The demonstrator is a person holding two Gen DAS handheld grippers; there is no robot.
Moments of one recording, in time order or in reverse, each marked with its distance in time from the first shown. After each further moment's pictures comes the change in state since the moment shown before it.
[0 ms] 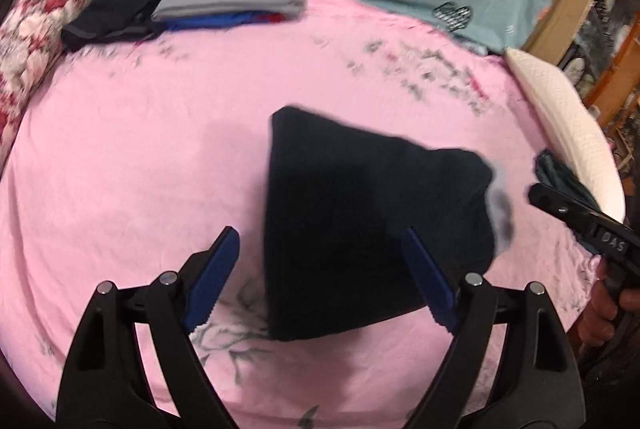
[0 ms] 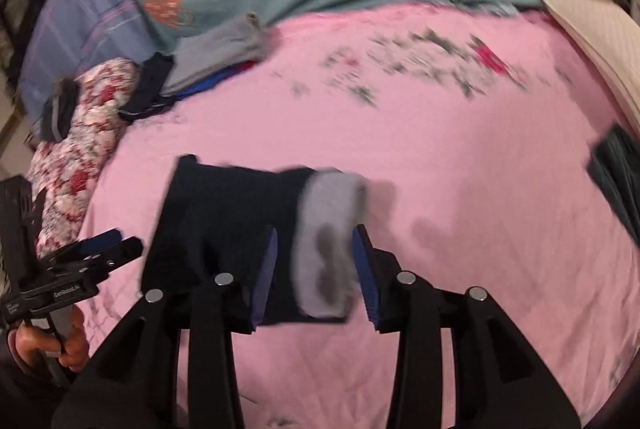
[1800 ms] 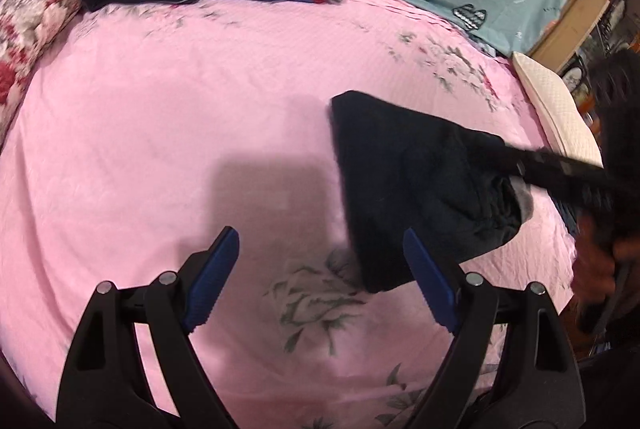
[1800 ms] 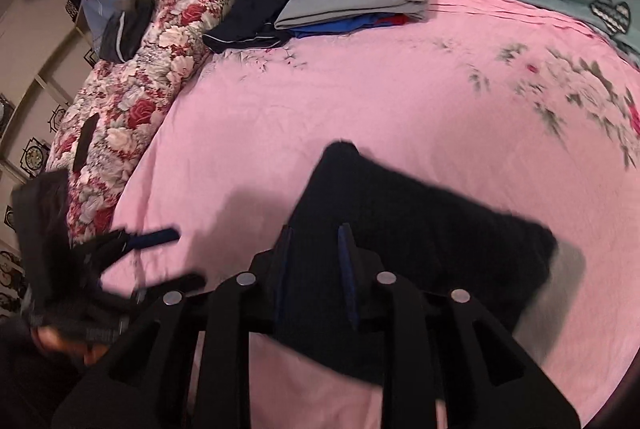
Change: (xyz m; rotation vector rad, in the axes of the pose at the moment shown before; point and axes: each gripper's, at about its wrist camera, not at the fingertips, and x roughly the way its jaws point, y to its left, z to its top) left arm -0.007 0.085 -0.013 -0.057 0.074 -0.037; right arm 0.072 0.116 0.024 -0.202 0.220 0.199
